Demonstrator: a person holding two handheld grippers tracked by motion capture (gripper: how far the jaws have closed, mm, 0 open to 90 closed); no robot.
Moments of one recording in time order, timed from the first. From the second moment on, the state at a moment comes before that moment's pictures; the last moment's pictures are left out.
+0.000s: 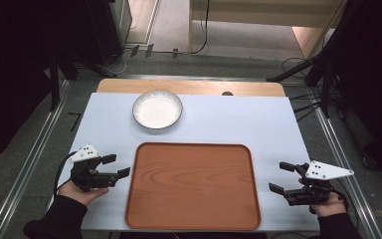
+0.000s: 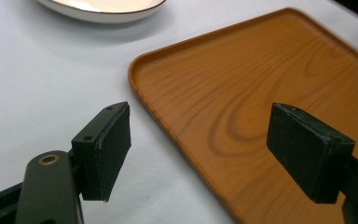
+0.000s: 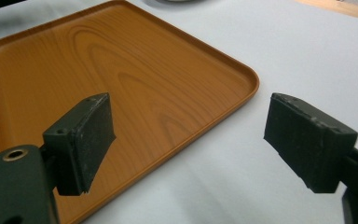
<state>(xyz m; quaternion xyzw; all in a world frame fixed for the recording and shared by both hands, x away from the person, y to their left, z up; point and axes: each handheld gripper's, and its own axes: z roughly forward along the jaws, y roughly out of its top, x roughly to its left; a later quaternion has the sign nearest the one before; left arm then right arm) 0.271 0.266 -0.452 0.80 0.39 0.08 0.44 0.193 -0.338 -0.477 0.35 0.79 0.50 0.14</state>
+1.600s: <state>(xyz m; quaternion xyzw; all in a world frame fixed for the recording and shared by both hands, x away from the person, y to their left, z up) 0.268 0.267 -0.451 0.81 0.36 0.12 0.45 0.193 -0.337 -0.477 0.35 0.79 0.49 0.13</state>
